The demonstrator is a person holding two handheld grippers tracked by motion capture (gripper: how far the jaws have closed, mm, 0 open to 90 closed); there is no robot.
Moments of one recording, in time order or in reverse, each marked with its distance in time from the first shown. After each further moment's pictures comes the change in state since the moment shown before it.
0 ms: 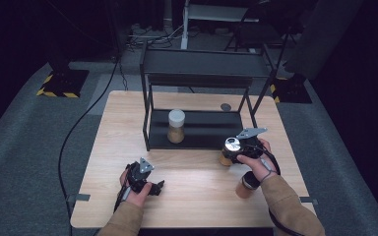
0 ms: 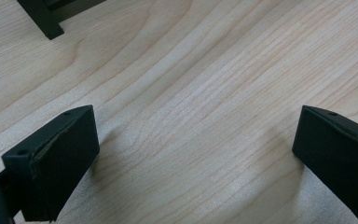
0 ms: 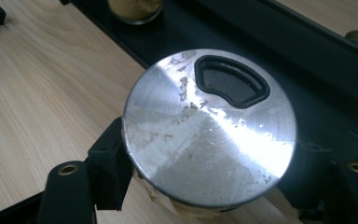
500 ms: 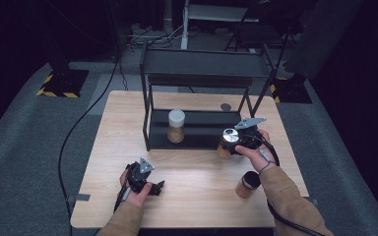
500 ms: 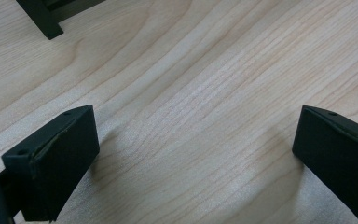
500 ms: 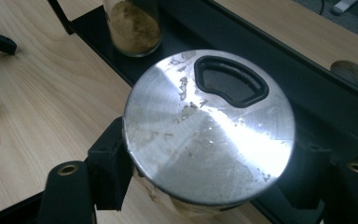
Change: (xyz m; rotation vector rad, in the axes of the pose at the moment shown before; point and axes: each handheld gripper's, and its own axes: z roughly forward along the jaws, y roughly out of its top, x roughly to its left) left arm 0.000 0.000 0.000 0.000 0.000 -0.001; right arm -0.003 0.033 -0.008 -0.014 0.000 -0.002
